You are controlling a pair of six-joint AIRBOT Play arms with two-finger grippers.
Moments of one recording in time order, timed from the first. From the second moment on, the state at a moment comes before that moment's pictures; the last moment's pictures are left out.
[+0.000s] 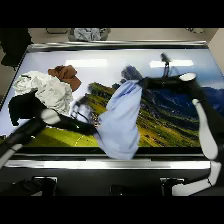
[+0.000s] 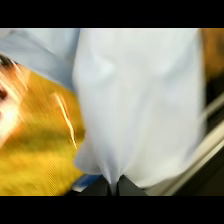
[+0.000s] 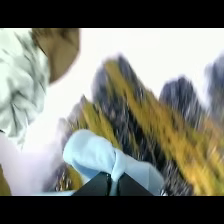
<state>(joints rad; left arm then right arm) -0.40 -1.13 1.02 0.98 -1.08 -1.42 -0.09 -1.64 1.52 -0.43 1.05 0.72</state>
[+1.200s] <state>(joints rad) -0.14 -1.01 1.62 1.12 -1.24 -1.48 -0.23 -0.91 1.55 -1.16 1.28 0.97</state>
